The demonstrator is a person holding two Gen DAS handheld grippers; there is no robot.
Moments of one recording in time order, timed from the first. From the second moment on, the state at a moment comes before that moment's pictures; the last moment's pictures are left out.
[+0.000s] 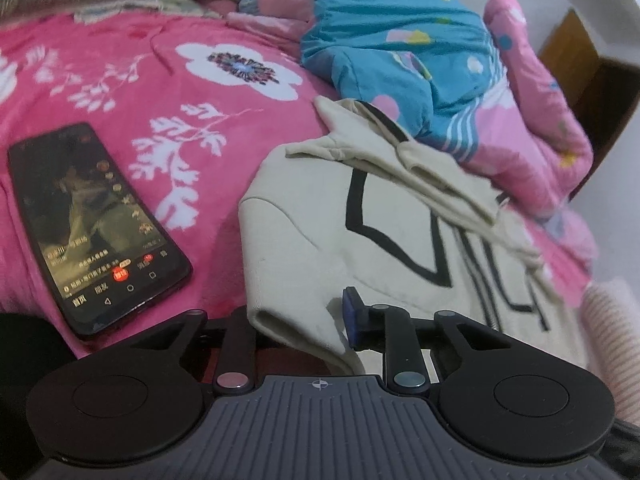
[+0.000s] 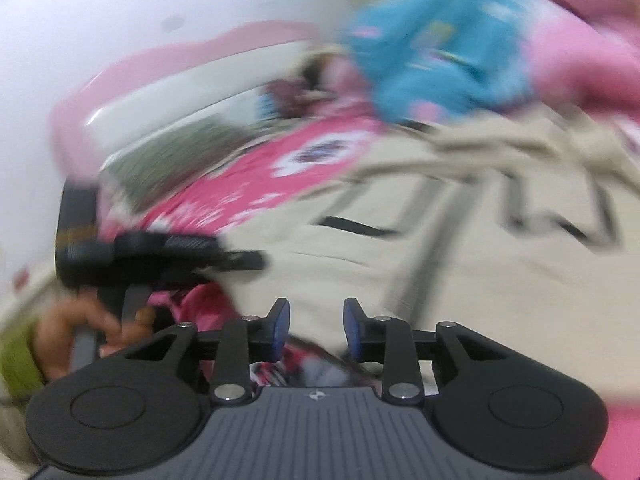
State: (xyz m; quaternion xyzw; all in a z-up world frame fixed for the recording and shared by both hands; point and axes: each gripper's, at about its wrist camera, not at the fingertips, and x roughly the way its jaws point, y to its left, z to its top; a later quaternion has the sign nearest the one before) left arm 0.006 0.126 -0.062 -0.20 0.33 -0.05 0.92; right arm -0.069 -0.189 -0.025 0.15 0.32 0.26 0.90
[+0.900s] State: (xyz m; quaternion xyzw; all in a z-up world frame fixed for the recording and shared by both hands) left arm 0.007 0.086 -0.059 -0.07 0.35 -0.01 0.93; right arm -0.075 -0.341 -0.105 0.55 0.29 0.00 0.78
